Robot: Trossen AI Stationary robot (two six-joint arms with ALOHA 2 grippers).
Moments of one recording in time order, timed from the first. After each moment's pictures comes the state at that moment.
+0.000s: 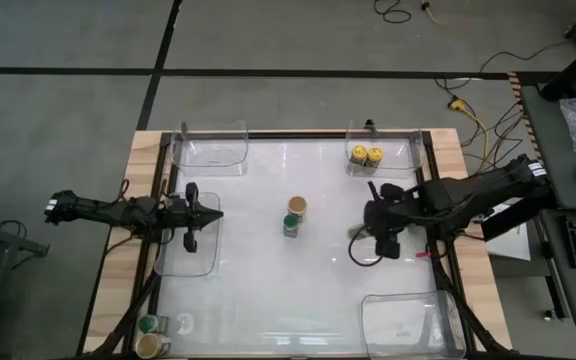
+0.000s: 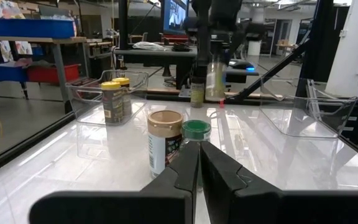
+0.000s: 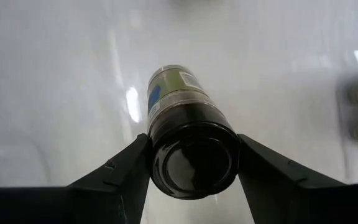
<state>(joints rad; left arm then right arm) -0.17 0.09 0.01 0.07 -0.27 -0.04 0.25 1.24 1.16 -1.12 0.16 0.39</state>
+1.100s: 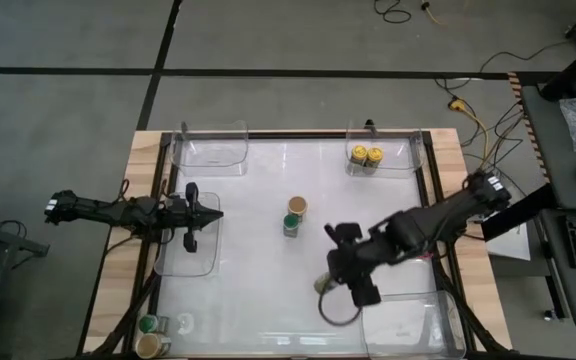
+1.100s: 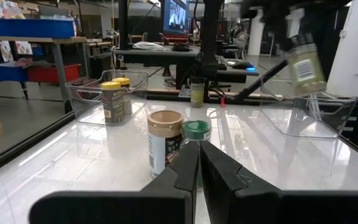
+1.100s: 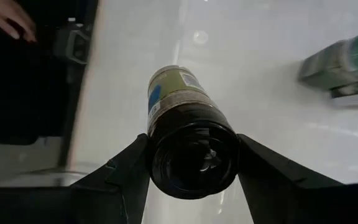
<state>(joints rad) -0.17 0.09 0.01 0.07 -0.27 -0.04 0.47 1.70 1.75 -1.17 0.02 0.30</state>
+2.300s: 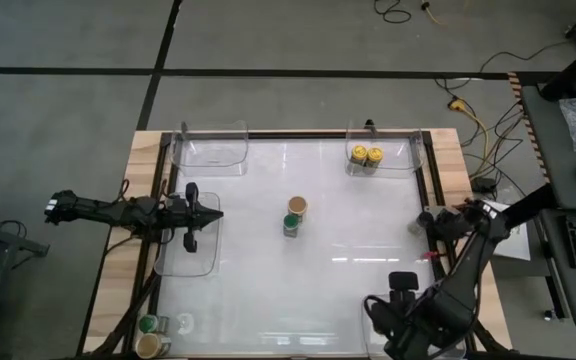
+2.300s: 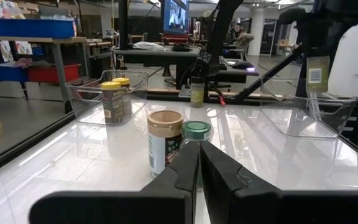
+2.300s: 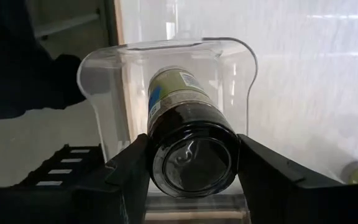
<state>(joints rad) -0.17 0.09 0.01 0.07 -0.27 -0.04 0.87 1.89 1.97 -1.57 -0.01 0.90</state>
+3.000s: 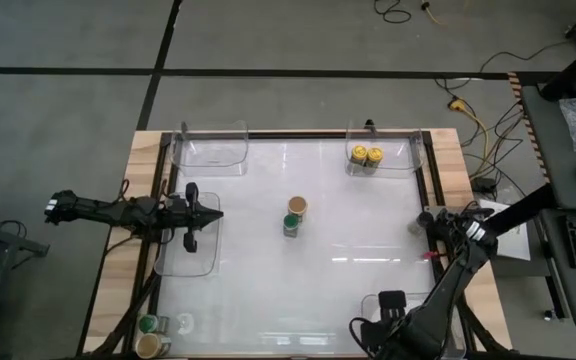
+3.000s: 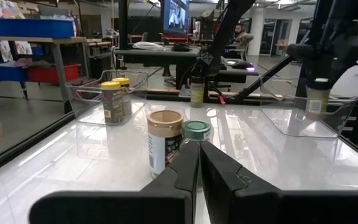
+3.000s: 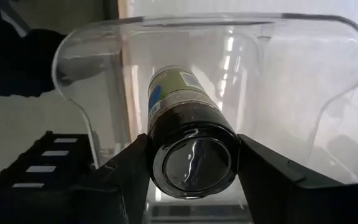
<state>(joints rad) -0.17 0.09 0.01 0.07 -0.27 -0.04 0.89 2.03 1.86 -1.43 -0.09 0.87</state>
